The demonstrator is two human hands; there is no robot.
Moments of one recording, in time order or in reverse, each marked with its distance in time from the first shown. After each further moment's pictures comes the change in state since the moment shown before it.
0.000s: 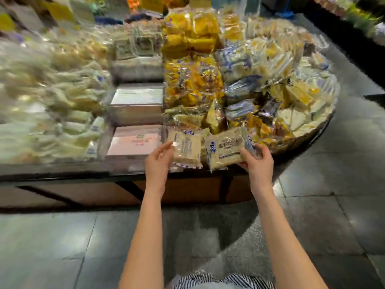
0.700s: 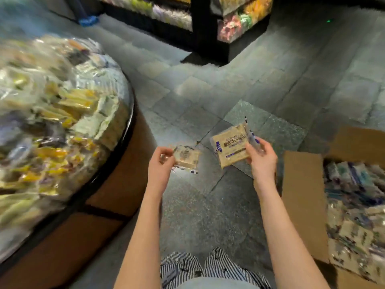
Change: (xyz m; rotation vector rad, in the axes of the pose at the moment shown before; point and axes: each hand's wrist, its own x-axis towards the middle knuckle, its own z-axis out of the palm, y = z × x) left_hand -0.340 -0.072 0.454 0.316 -0.932 0.183; right_hand -0.117 -0.036 -0.581 0.083 0.847 -0.079
